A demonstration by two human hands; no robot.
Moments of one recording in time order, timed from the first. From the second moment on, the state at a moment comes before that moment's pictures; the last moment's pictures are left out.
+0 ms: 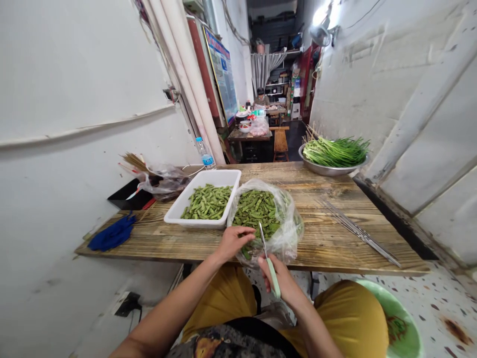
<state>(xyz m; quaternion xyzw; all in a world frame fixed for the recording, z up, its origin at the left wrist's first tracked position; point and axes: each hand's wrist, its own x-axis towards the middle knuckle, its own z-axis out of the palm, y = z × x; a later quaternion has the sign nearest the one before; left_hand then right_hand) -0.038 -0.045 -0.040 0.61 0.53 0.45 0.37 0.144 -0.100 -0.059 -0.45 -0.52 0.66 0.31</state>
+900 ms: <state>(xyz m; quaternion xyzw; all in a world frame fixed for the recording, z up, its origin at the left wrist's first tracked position) -0.008 -0.047 -0.029 0.27 0.44 0.56 0.65 0.147 -0.101 -0.053 -0.45 -0.49 0.66 0.35</state>
